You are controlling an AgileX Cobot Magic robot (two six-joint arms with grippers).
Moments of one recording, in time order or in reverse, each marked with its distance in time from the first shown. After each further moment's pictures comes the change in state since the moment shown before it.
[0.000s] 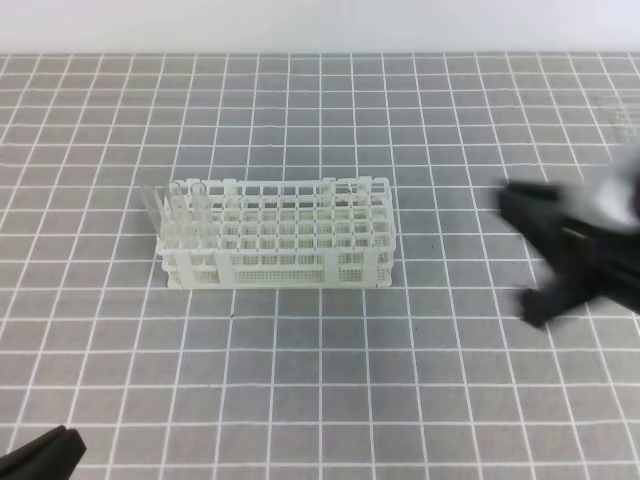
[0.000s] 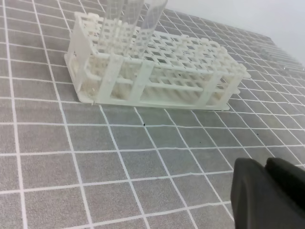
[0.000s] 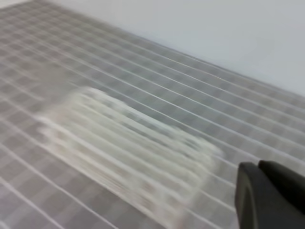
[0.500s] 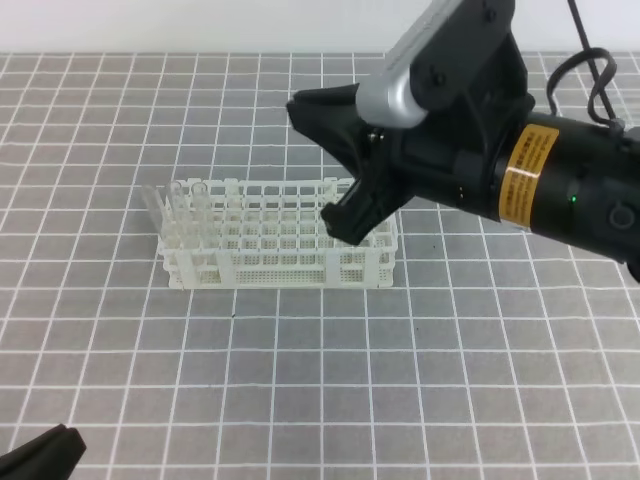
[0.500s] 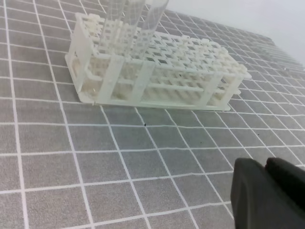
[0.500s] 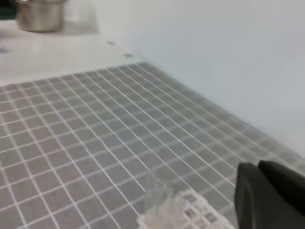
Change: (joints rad) left arm 0.000 0.000 0.002 0.000 -0.005 0.000; right arm 0.173 0.311 -0.362 0.033 -0.161 -0.077
